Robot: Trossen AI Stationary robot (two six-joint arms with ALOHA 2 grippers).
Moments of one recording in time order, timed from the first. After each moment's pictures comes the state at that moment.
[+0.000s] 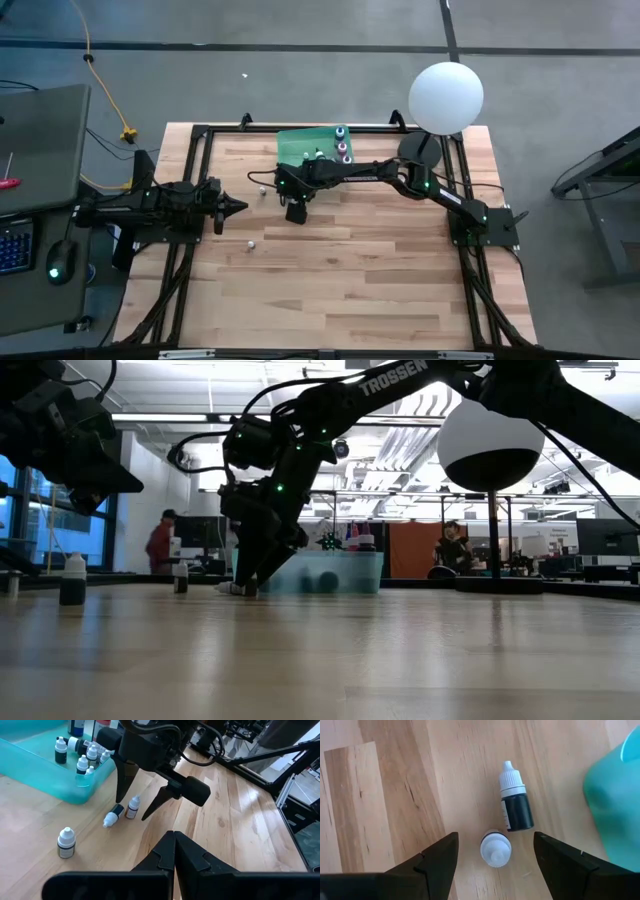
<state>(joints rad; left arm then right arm) 0.00 0.01 0.17 -0.47 -0.14 -0.48 -0.16 2.46 2.11 -0.78 -0.06 0.07</state>
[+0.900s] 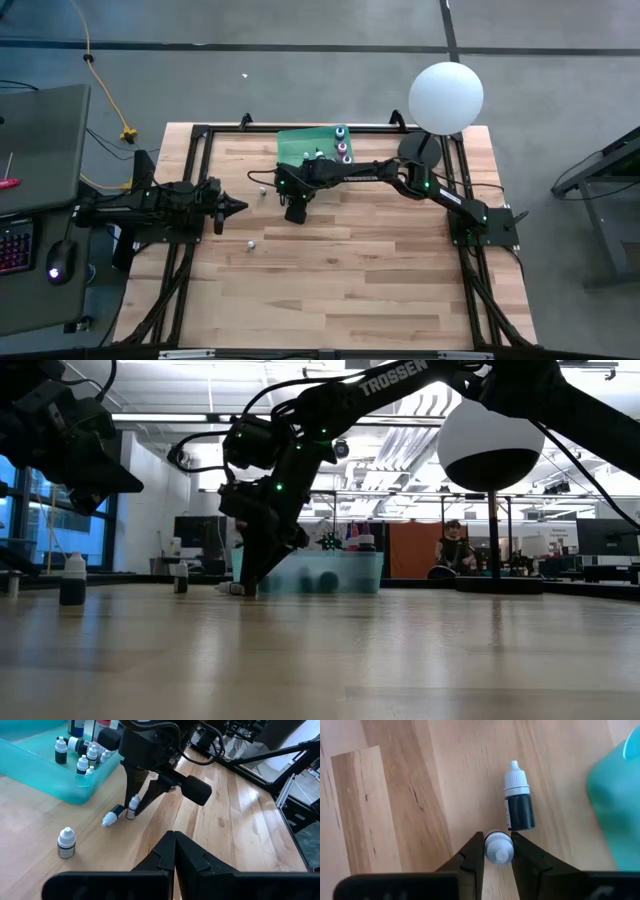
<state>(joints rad) 0.00 0.01 0.17 -0.47 -0.14 -0.48 -0.16 2.46 2.11 -0.78 -0.08 0.10</state>
